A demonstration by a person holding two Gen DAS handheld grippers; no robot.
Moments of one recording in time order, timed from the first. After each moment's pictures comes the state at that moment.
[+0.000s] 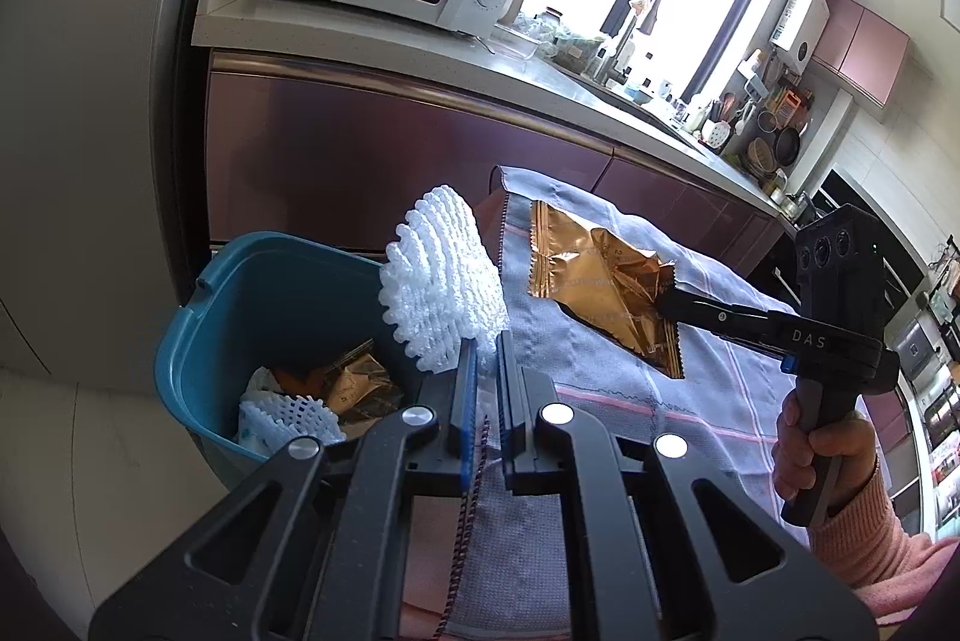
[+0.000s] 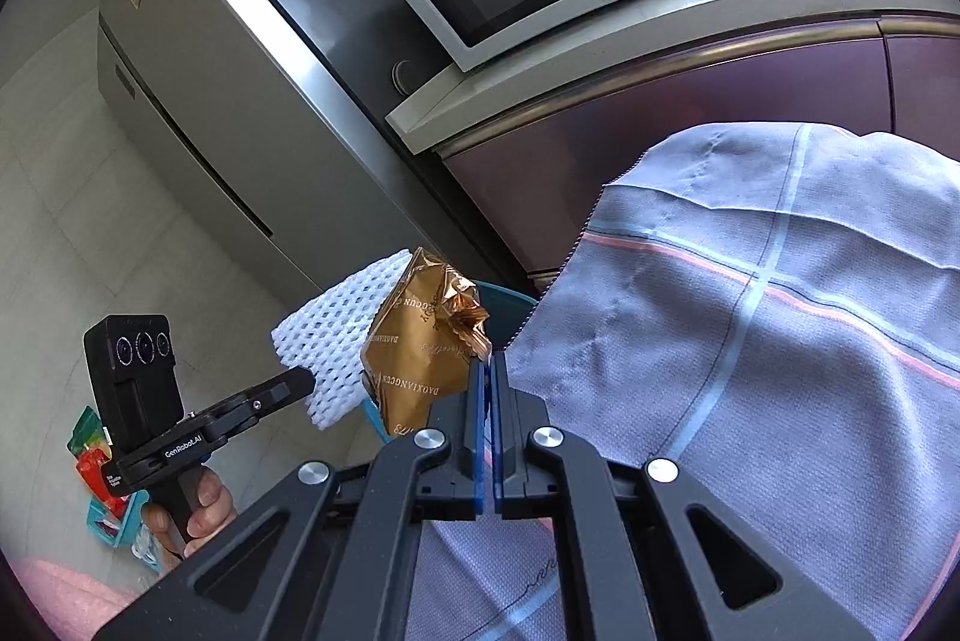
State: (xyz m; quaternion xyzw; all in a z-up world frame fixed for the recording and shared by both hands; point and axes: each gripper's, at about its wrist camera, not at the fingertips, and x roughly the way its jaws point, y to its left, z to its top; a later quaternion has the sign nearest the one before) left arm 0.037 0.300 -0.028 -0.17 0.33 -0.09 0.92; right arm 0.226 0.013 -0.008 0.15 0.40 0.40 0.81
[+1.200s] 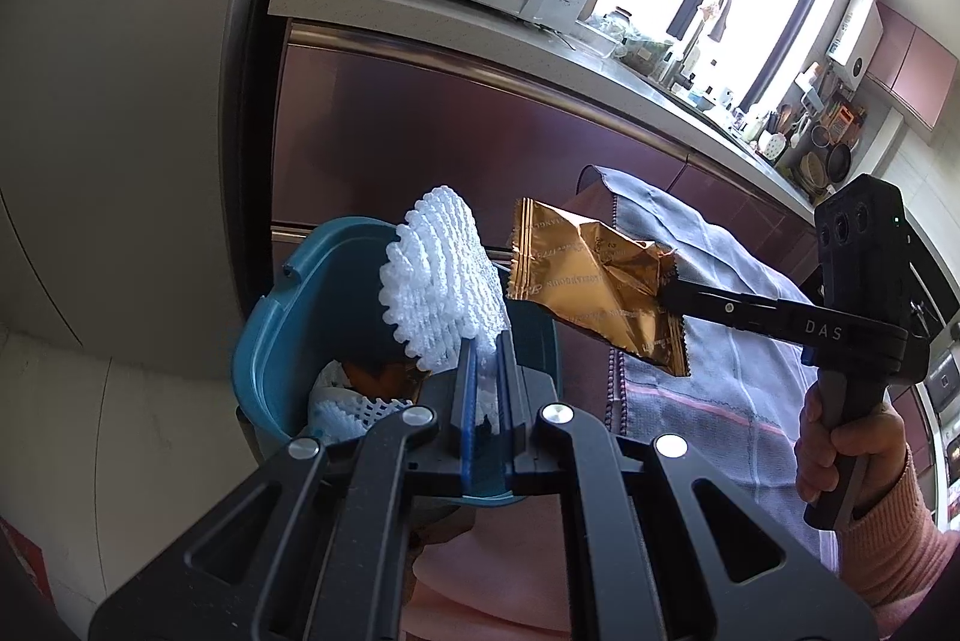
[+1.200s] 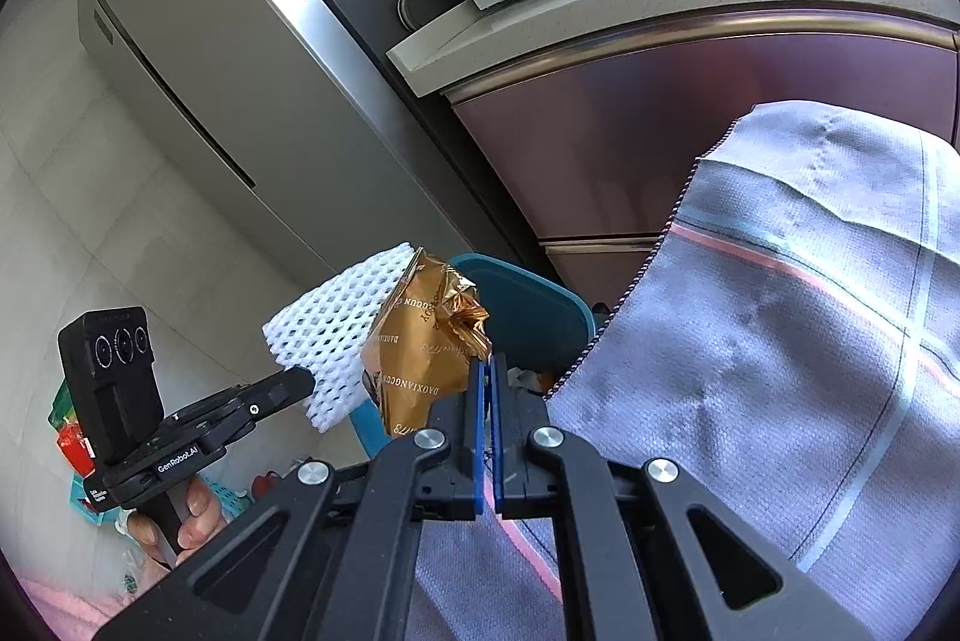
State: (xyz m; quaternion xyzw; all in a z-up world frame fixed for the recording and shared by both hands) left arm 0.048 0.350 -0.057 -0.19 0.35 -0.02 0.92; right arm 0.249 0.088 -0.015 0.10 0.44 0.41 0.79
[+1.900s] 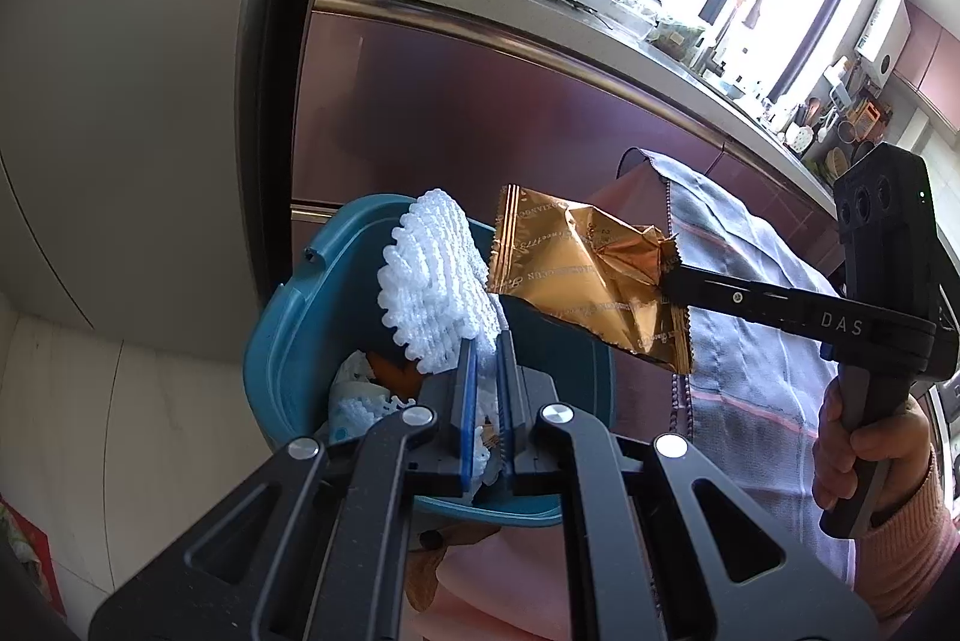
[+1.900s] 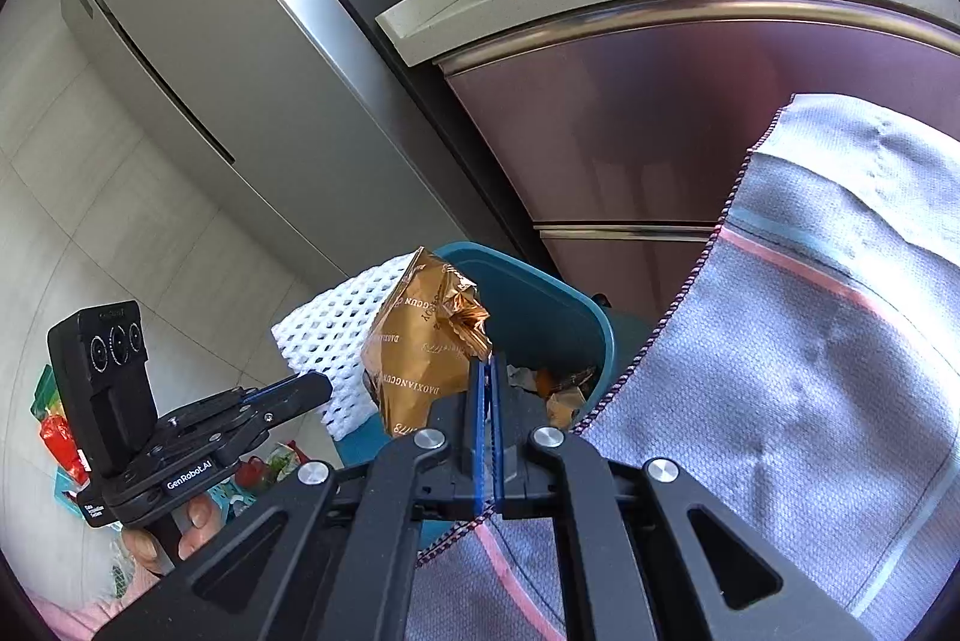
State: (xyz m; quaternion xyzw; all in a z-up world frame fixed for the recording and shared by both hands) left arm 0.071 0.361 -0.084 -0.19 0.38 0.00 0.91; right arm 0.262 0.120 -0.032 0.07 0.47 0.40 0.79
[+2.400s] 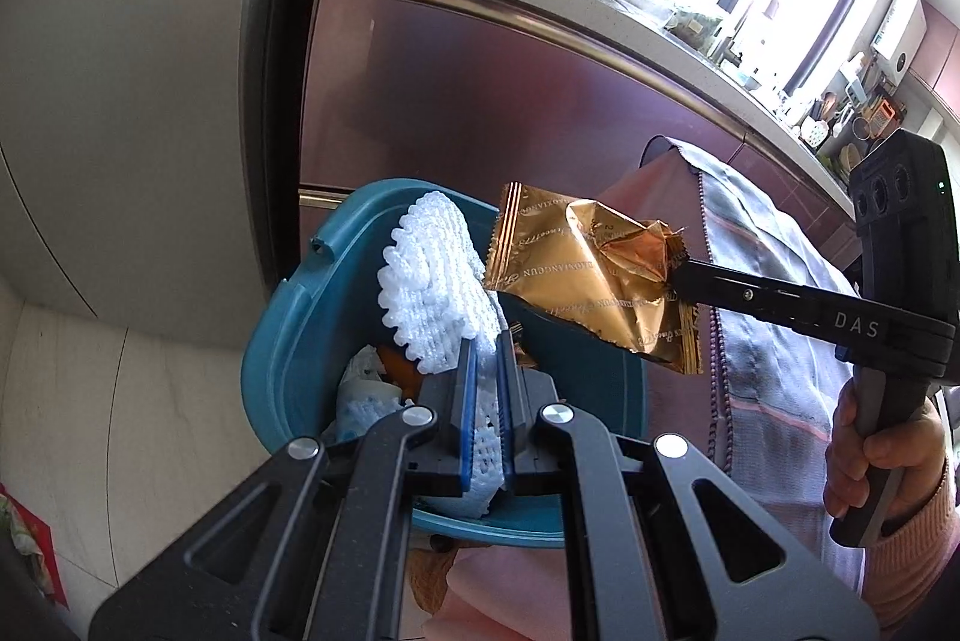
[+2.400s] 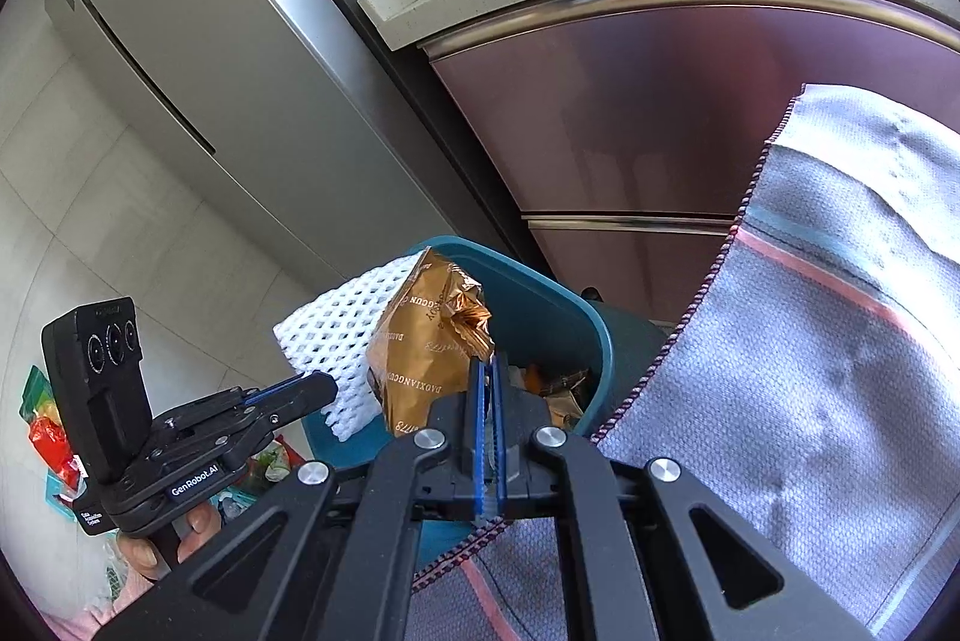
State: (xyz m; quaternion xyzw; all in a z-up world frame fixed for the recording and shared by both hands) left arm 0.087 0.361 -0.102 -0.19 0.40 0.01 0.90; right arm 0.273 0.139 -0.043 0.05 0.48 0.38 0.79
